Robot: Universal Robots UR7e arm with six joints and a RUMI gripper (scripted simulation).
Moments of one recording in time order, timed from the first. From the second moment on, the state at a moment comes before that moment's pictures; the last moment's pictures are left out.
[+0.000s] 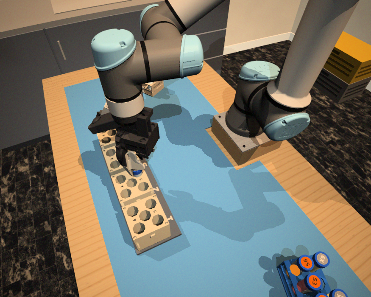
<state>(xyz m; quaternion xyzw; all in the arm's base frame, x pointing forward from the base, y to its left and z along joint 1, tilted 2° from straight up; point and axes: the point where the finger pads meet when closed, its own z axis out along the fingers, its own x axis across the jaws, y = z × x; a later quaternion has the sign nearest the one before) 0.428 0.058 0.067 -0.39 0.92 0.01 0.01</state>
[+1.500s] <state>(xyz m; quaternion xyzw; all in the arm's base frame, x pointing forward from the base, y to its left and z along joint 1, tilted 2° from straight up) 0.430 0.058 0.046 -0.39 0.92 0.01 0.01</state>
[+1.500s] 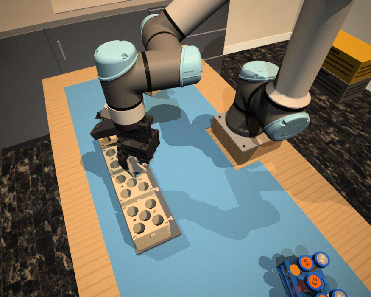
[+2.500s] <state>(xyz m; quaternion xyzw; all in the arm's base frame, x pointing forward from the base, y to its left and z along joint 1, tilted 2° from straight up) 0.430 0.057 0.081 -0.39 0.92 0.01 0.01</state>
